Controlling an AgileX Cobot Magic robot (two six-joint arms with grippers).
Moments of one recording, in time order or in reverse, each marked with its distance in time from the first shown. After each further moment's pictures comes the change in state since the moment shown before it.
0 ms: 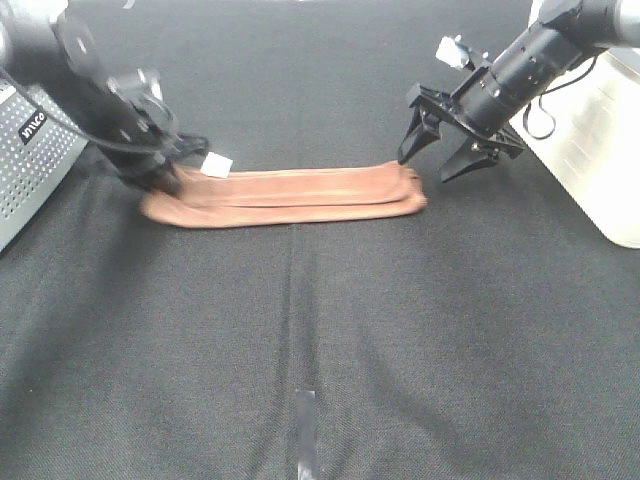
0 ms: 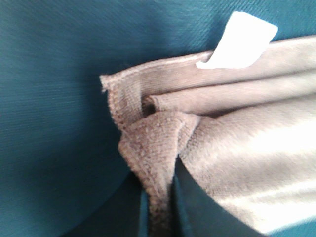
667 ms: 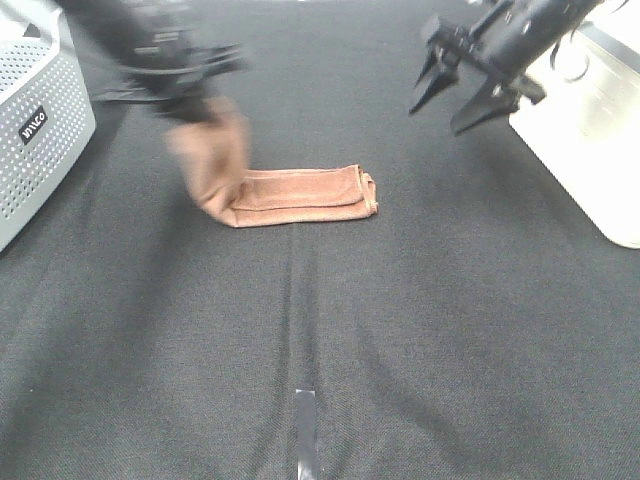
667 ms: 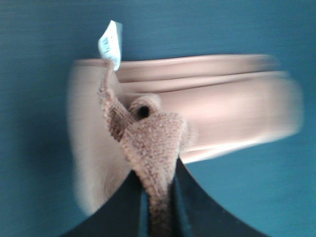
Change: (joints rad) left arm -0.131 -0.144 -0.048 -0.147 0.056 -0.096; right arm 0.000 -0.149 0.000 -0.004 0.103 0.004
